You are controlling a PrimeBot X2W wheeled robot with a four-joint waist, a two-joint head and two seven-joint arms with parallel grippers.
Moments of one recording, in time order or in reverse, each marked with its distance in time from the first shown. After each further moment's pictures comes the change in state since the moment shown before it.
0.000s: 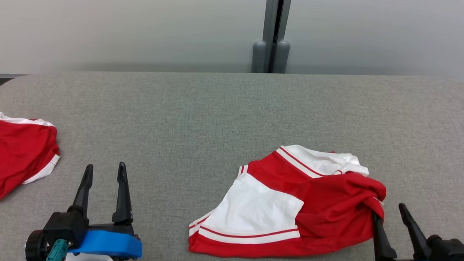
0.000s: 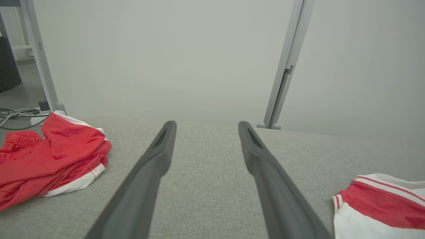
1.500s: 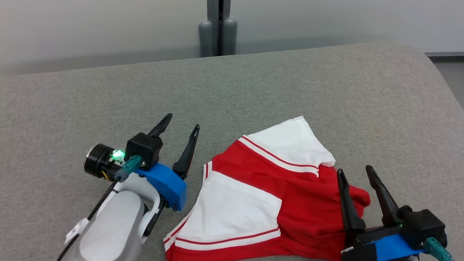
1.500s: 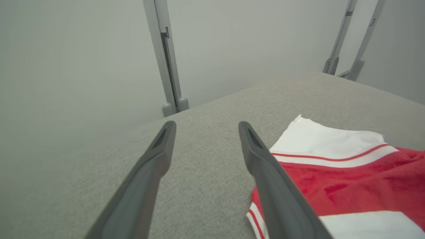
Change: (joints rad) left arm -0.397 0.088 -0.367 0.317 -0.029 -0.076 0.117; right arm -0.110 0.028 0.119 -0.086 -0.046 0.000 -0.038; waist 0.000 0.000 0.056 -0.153
